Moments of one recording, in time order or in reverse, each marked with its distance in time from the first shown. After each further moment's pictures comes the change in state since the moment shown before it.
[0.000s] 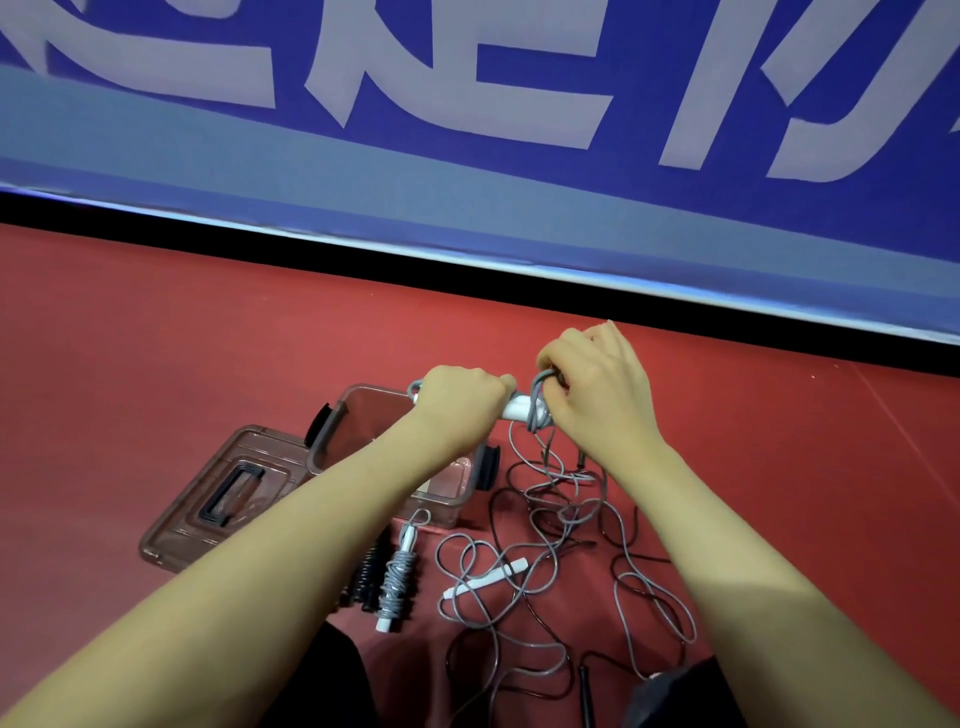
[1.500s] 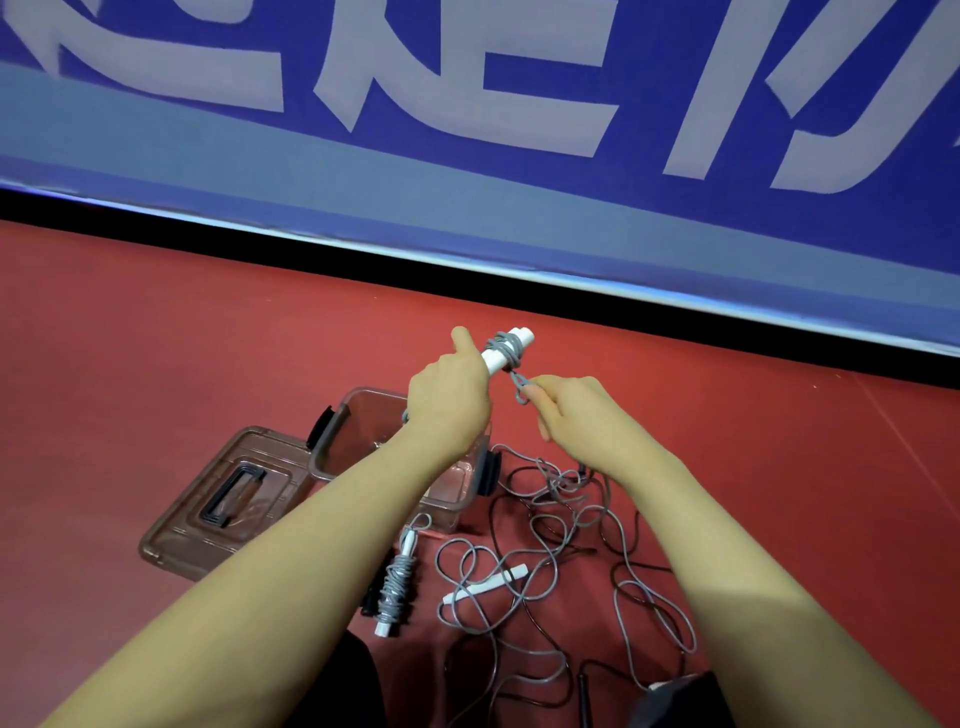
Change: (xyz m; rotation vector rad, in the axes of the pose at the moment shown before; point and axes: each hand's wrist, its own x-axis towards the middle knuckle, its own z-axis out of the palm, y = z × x) left_hand 0.001 -0.002 -0.004 -0.503 0.098 -0.516; right_hand 0.007 -0.008 -0.003 0.353 -0.625 0.270
